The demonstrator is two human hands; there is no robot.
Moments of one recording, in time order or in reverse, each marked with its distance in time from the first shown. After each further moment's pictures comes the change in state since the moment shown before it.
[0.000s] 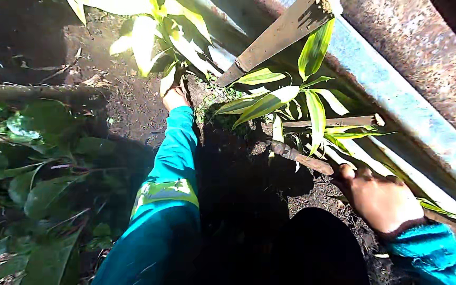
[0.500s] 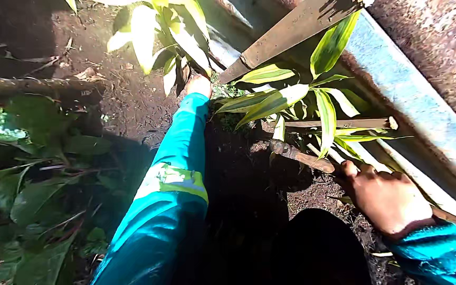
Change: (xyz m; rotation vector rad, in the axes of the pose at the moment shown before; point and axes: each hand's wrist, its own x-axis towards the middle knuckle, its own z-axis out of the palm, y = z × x) left_hand 0.018 0.046 0.028 0.412 -0.452 0.322; right_hand 0.011 -0.002 -0.003 -0.074 0.055 -0.051
